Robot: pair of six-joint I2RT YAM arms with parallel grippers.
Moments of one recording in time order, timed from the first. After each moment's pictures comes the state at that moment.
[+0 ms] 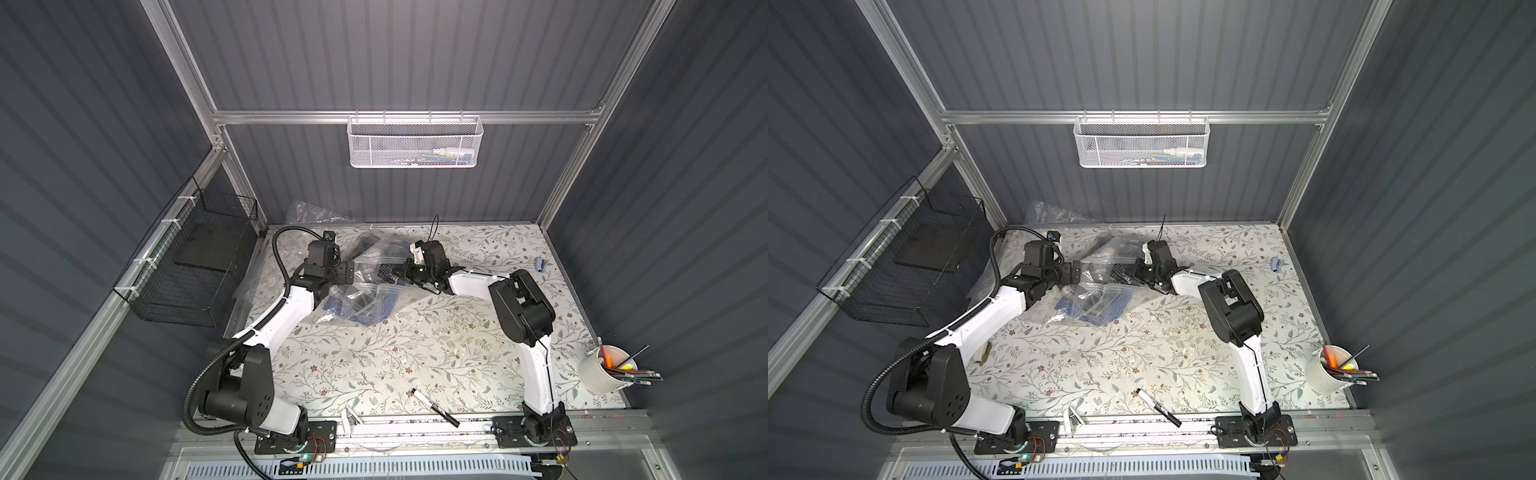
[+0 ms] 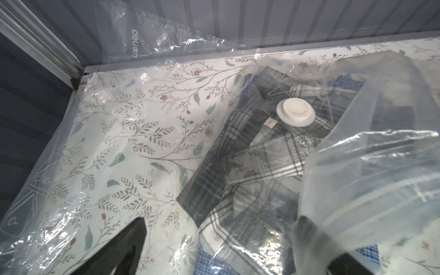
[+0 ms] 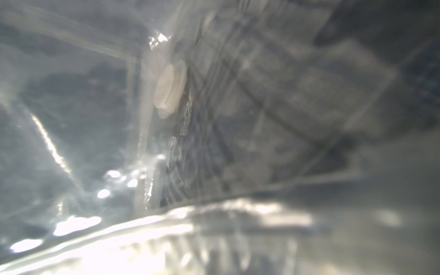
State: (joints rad) left arm -0.28 1.47 1.06 -0.26 -0.15 -0.06; right arm 0.52 2.18 1.42 0.18 -0.45 0.88
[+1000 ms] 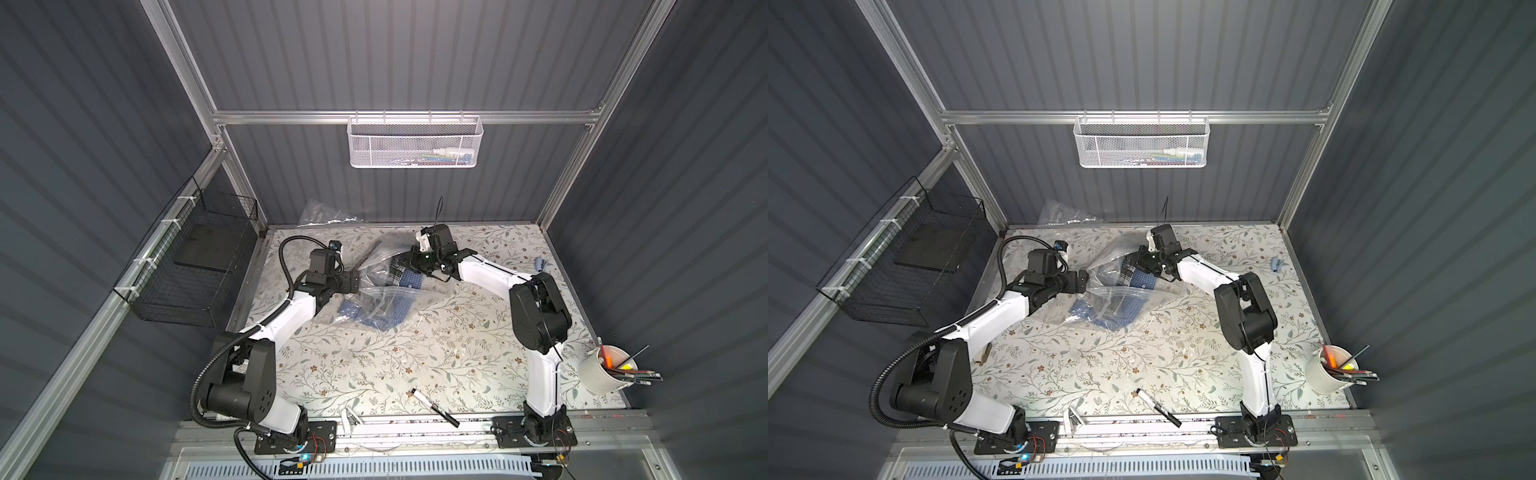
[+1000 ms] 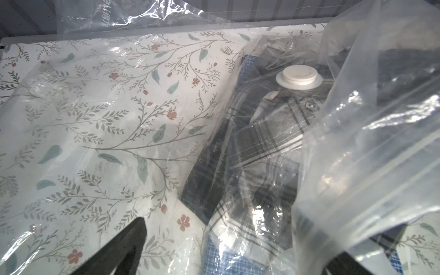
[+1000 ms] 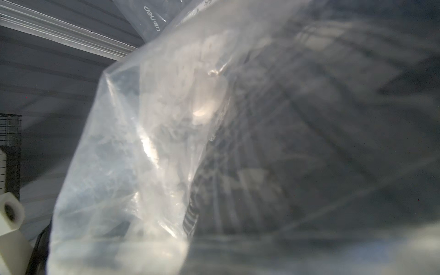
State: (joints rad) left arm -0.28 1.51 0.97 -0.17 0.03 -0.07; right arm 0.50 2.08 1.55 -0.16 -0.41 0.81
